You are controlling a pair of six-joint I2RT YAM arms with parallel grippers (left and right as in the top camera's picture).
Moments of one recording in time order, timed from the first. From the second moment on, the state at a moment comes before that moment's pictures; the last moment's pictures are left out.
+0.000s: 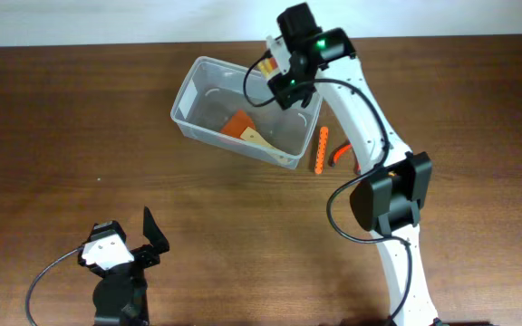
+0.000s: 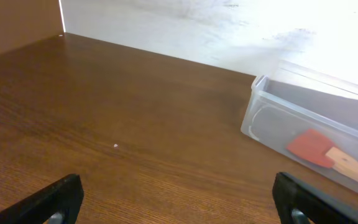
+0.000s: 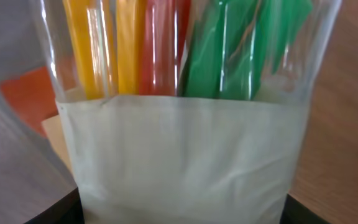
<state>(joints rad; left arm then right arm) -0.09 0.02 0.10 -0.29 -0.33 -0.22 0.38 2.44 2.50 -1.24 0.01 -0.19</state>
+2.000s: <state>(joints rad) -0.09 0.02 0.10 -0.29 -0.33 -0.22 0.59 2.48 2.37 -1.13 -0.13 -0.12</state>
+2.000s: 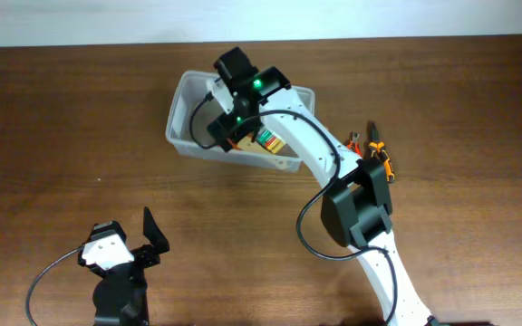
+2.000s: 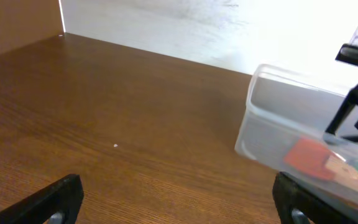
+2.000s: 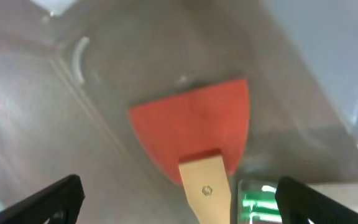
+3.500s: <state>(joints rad) -0.09 0.02 0.10 -0.29 -0.33 -0.22 -0.14 2.24 1.81 -1.25 -0.11 -0.09</state>
